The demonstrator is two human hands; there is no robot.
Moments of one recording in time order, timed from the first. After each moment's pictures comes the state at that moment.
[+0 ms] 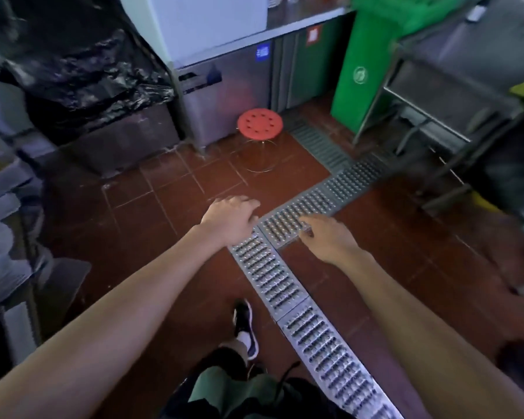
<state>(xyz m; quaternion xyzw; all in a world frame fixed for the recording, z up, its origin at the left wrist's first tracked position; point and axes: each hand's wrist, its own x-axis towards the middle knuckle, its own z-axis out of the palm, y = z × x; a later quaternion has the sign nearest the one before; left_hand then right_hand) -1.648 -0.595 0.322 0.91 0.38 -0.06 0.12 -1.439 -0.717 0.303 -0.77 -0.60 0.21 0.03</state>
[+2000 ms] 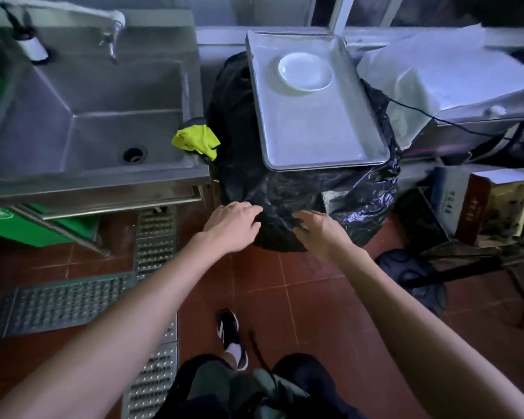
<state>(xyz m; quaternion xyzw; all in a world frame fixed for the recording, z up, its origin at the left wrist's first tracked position) -0.537 -0.525 0.273 0.98 -0.15 -0.11 0.12 -0.549 -0.751 0.285 -0.97 -0.06 0.16 0.17</state>
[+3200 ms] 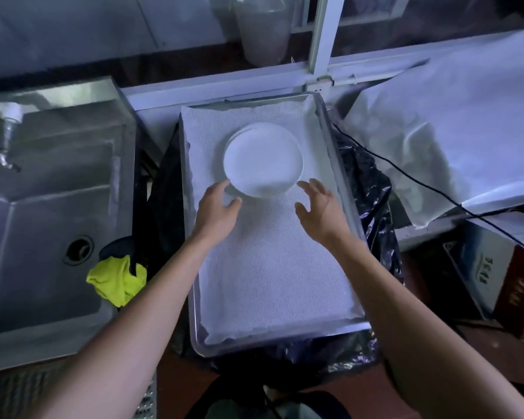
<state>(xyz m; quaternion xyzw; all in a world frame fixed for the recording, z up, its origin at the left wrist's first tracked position) -0.076 -0.655 0.261 0.91 0.12 -0.05 0.40 -0.073 -0.887 0.263 -0.96 -0.02 0.09 0.28</state>
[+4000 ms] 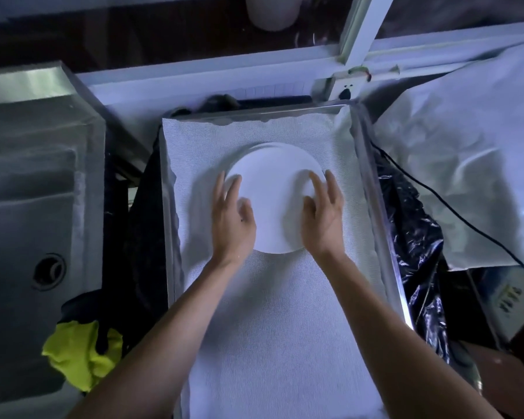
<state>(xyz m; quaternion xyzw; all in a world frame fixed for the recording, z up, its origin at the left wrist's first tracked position) 0.052 -0.675 0.193 0.89 0.11 0.08 0.43 0.065 -0.840 0.188 -0.91 0.07 -0.01 0.42</state>
